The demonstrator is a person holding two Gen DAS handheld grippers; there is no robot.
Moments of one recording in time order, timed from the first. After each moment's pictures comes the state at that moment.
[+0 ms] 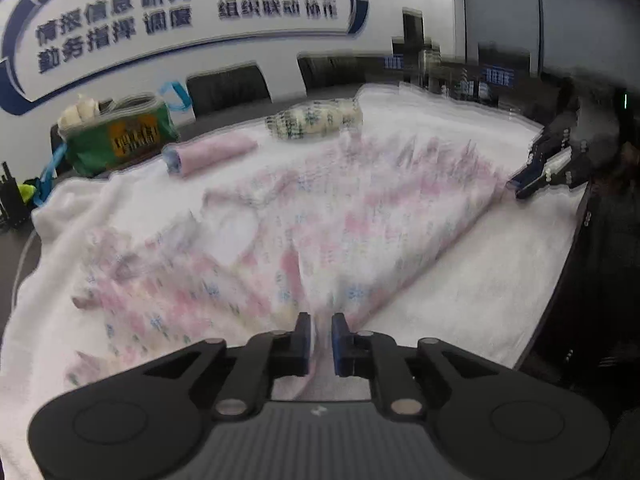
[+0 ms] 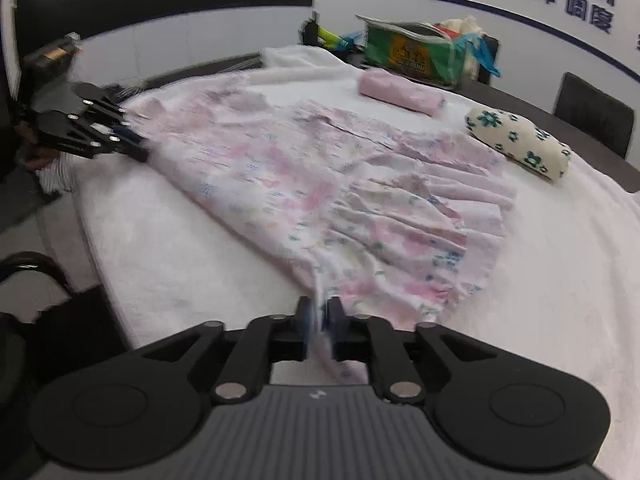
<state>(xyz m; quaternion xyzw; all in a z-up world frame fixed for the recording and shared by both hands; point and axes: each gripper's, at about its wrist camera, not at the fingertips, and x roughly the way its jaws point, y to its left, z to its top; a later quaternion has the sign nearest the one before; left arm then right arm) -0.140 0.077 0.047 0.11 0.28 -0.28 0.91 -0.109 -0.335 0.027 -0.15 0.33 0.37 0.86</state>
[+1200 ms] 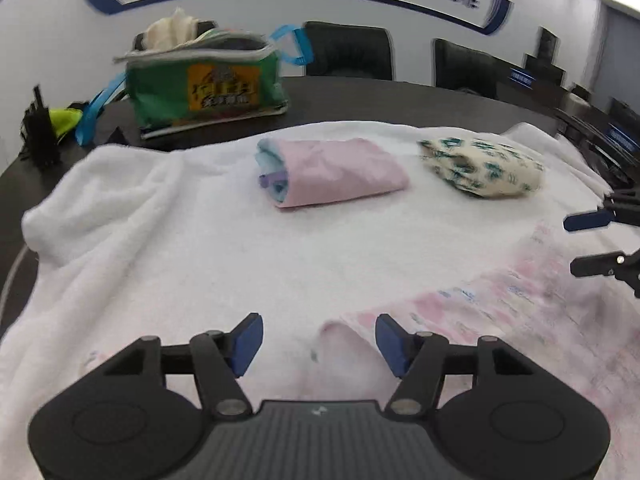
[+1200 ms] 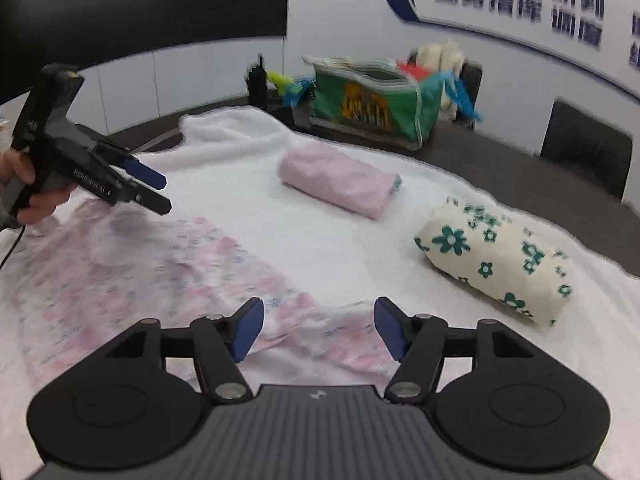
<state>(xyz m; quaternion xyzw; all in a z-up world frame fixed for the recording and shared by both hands) 0.128 0.064 0.045 0.02 0.39 -0.13 0.91 0.112 -0.284 0.057 -0.14 0.31 0.34 0.87</state>
